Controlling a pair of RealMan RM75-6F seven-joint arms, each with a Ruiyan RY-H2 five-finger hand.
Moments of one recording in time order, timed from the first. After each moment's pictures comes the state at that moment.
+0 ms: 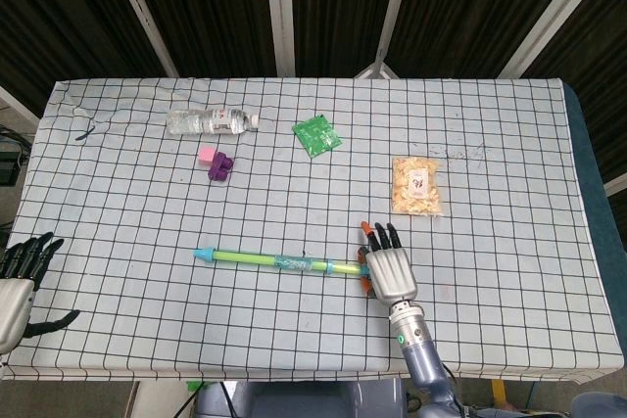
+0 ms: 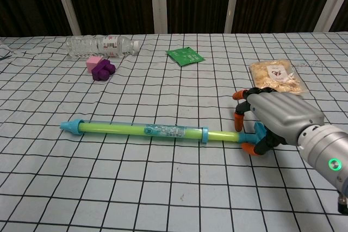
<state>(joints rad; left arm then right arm) -0.05 -1.05 0.02 -1.73 1.53 1.47 0.07 0.42 -1.82 0.18 -1.58 -1.17 1.20 -0.77</state>
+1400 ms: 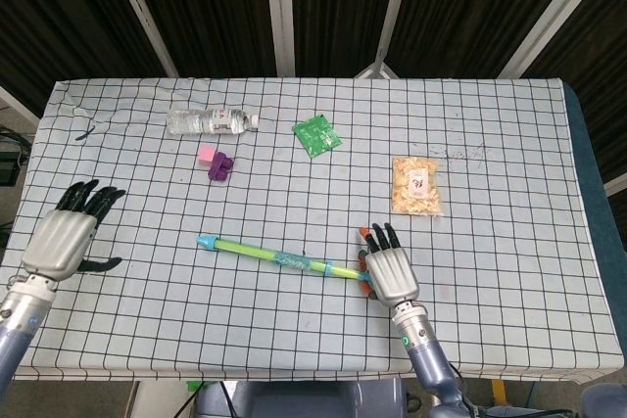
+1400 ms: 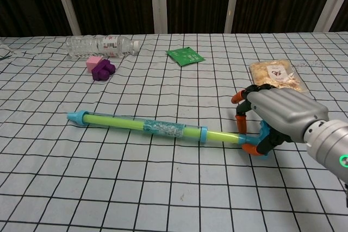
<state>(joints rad) -0.37 -0.98 -0.16 -1.85 1.32 1.10 0.31 0.46 -1.74 0.14 -1.64 -1.16 1.20 -0.77</state>
